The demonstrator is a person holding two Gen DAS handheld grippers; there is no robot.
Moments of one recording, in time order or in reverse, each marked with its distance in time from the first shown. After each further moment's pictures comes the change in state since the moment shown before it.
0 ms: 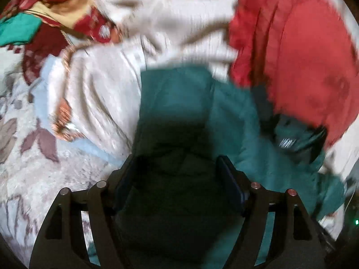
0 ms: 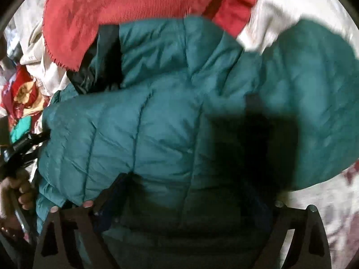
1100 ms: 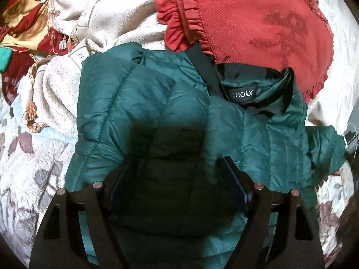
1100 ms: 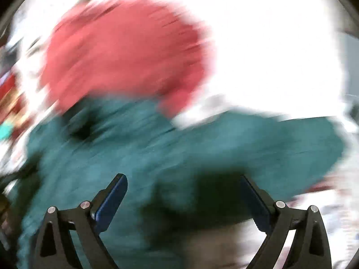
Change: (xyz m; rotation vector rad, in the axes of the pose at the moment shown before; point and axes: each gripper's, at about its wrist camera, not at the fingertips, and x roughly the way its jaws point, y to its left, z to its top) left arm 0.000 -0.049 -0.032 0.243 0.079 -0.046; right arm -0.126 -0.086 -0.009 -0.035 -0.357 -0.323
